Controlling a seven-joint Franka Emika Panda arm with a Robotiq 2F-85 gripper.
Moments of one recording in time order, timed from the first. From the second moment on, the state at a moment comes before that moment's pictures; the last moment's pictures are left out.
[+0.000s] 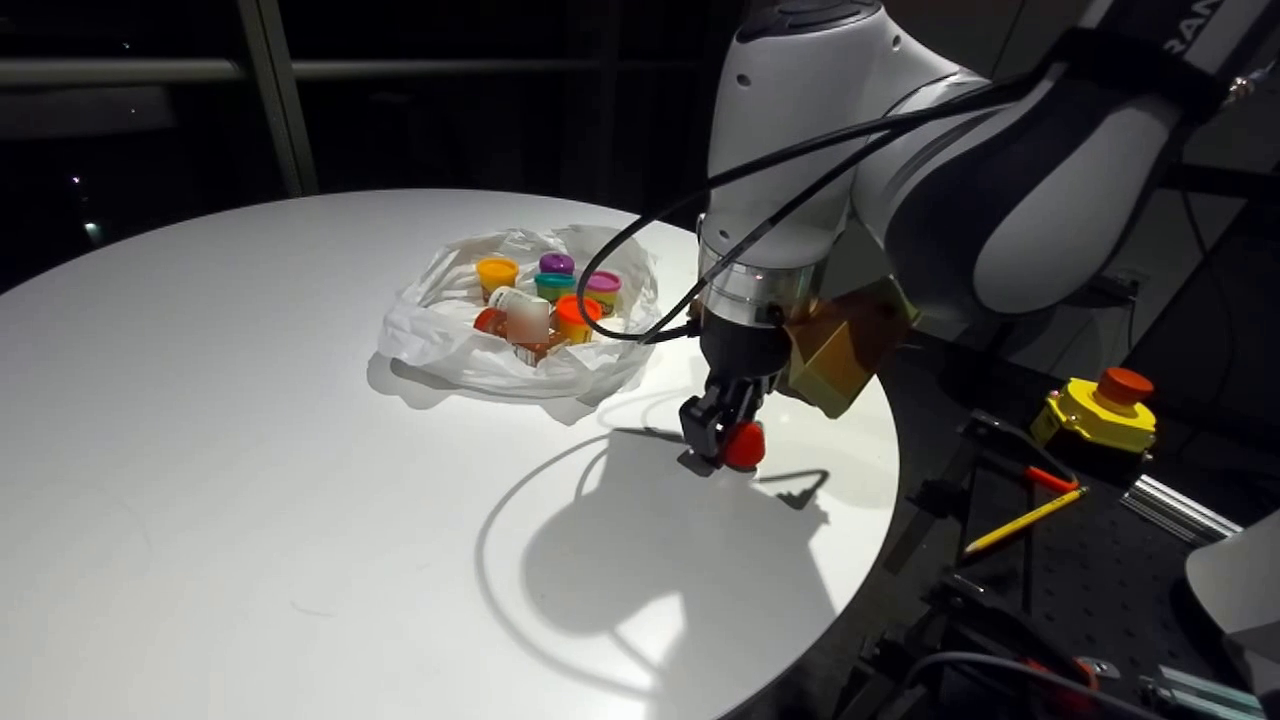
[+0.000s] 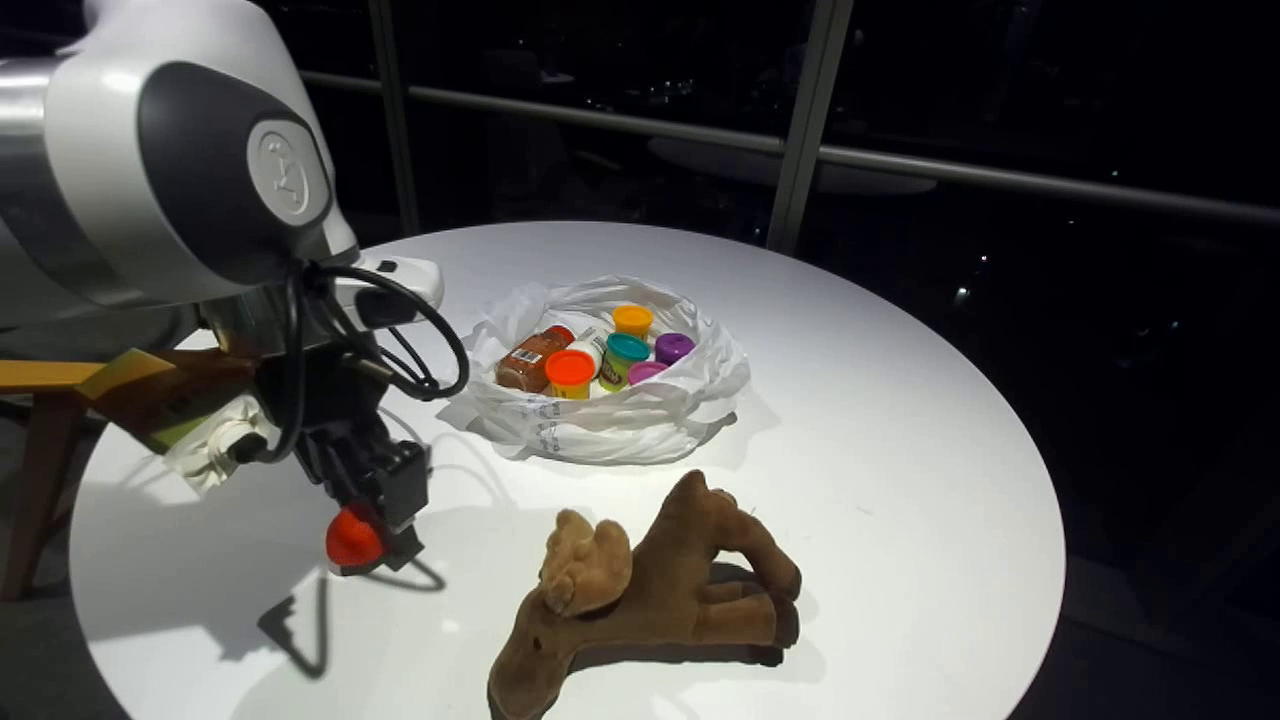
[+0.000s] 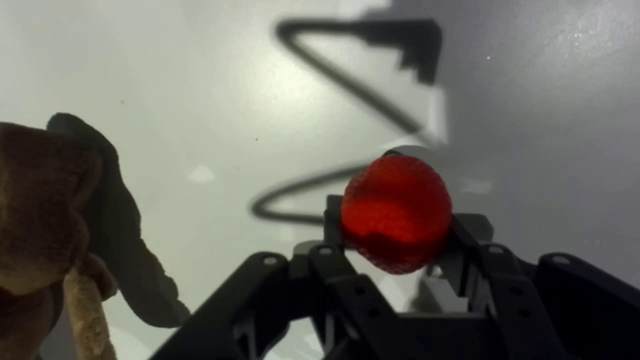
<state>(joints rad) 0.34 0.36 -0.13 -2.55 -0.51 2.84 0.75</state>
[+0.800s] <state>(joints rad) 0.35 0.26 -0.15 -2.57 -0.46 2.76 0.79</state>
